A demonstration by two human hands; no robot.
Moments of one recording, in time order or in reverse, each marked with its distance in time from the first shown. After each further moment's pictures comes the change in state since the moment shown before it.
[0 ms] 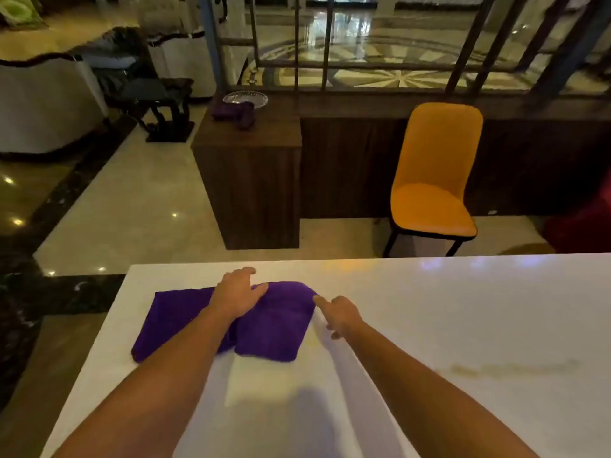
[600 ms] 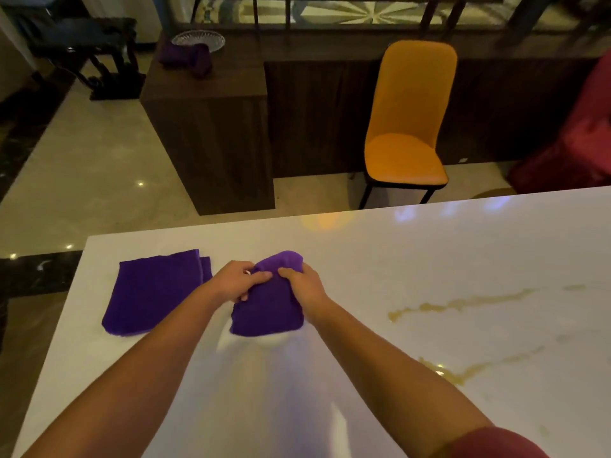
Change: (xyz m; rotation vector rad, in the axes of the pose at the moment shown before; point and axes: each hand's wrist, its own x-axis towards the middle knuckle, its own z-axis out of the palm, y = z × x) left_hand -0.023 0.013 0.048 -0.328 -0.395 0.001; right_hand -0.027 0.017 0.036 0.495 0.010 -0.040
